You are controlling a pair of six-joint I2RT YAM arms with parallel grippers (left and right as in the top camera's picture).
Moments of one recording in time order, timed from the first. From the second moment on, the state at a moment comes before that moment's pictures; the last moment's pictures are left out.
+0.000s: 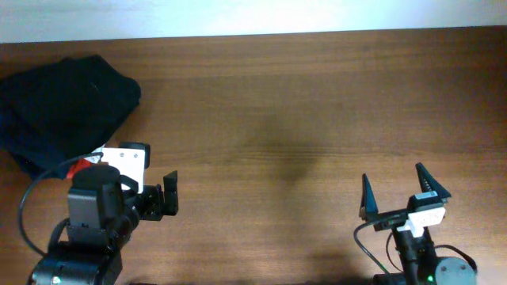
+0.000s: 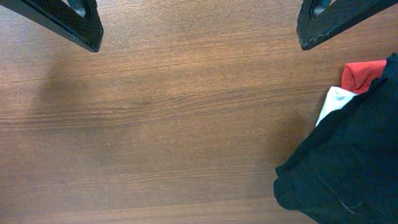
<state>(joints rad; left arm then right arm) -0.14 0.78 1.05 -0.99 0.00 -0.04 0.02 0.01 0.32 -0.20 -0.13 -0.13</state>
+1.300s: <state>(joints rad) -0.14 0.78 1.05 -0.99 0.00 -0.04 -0.07 0.02 0.01 -0.06 -0.12 -0.24</state>
